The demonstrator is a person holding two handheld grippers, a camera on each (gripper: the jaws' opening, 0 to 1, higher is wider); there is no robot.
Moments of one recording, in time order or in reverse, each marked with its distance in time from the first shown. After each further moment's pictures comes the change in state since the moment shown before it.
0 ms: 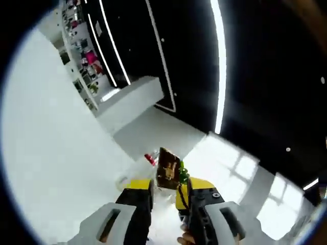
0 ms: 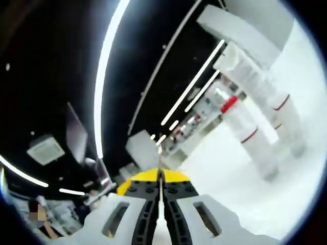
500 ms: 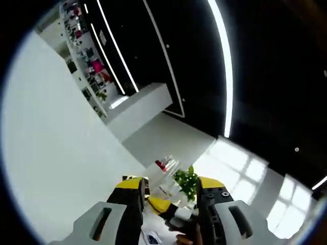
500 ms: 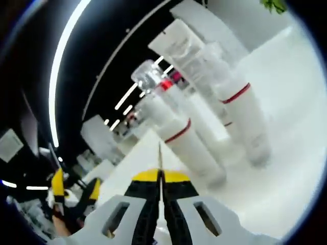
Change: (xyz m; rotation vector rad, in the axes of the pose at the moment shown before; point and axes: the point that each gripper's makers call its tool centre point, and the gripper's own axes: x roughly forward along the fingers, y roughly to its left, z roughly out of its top) left arm -0.003 0.009 0.006 -0.006 -0.027 0.028; right arm 0.006 -0.098 -0.025 -0.071 0.188 -0.374
